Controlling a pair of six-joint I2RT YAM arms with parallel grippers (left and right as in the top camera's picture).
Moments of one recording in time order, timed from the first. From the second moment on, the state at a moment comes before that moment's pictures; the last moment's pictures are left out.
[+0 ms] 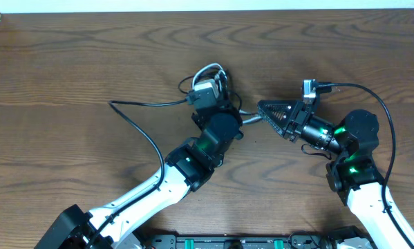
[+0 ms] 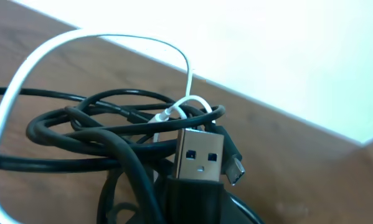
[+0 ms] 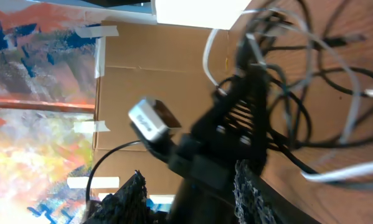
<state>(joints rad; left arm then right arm) -0.81 1.41 0.76 0.32 -0.62 -0.74 0.20 1.09 0.54 0.50 -0.89 1.41</state>
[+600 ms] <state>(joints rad) -0.87 1.26 0.76 0.41 -0.67 -0.72 0.20 1.09 0.54 0.47 -0.86 1.41</state>
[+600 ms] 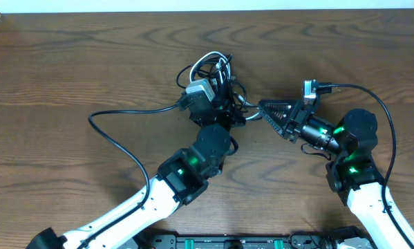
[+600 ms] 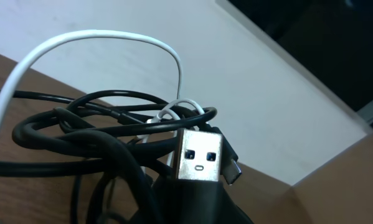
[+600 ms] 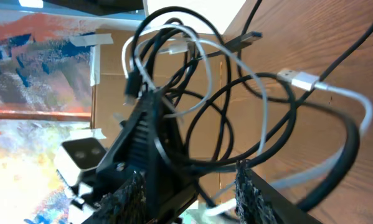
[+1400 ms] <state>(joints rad) -0.87 1.23 0.76 0.50 -0.76 -0.70 0.20 1.09 0.54 0.47 -0.86 1.41</state>
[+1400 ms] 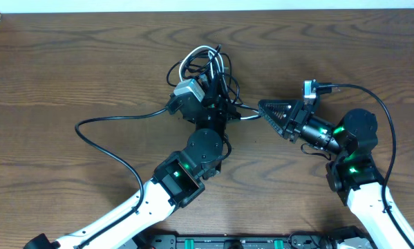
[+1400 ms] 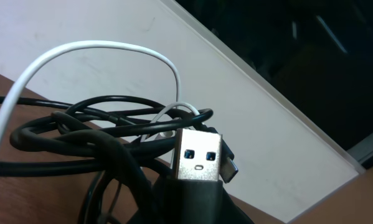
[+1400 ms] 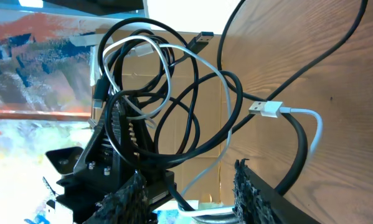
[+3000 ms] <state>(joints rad) -0.87 1.23 0.76 0.07 -0.76 -1.40 0.20 1.08 0.54 0.83 -0.86 1.08</state>
